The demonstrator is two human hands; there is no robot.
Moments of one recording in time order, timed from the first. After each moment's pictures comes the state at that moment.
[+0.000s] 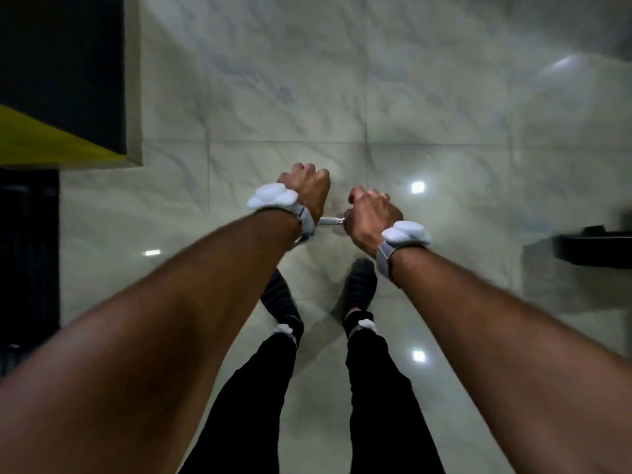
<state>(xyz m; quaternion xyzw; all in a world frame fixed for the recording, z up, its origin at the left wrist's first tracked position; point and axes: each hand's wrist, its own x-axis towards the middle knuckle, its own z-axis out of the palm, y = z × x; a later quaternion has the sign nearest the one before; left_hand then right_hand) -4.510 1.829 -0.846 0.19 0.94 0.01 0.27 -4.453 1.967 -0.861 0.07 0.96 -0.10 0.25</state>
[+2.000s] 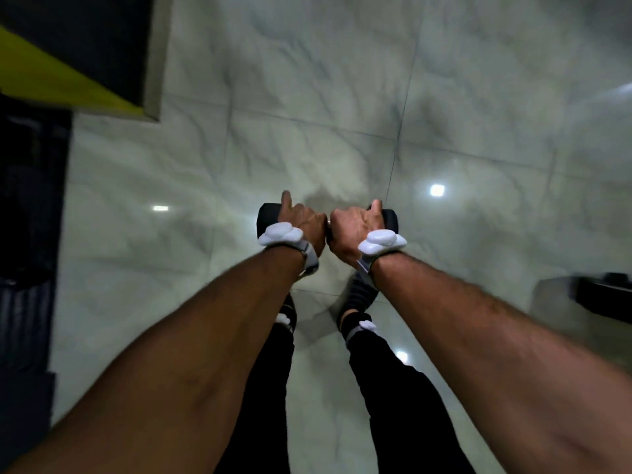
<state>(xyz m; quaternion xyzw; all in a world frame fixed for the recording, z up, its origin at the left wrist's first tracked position) -4.468 1.811 -0.900 0.13 0.90 -0.04 0.41 -4.470 1.926 -0.902 -0.15 0.93 0.05 0.33</state>
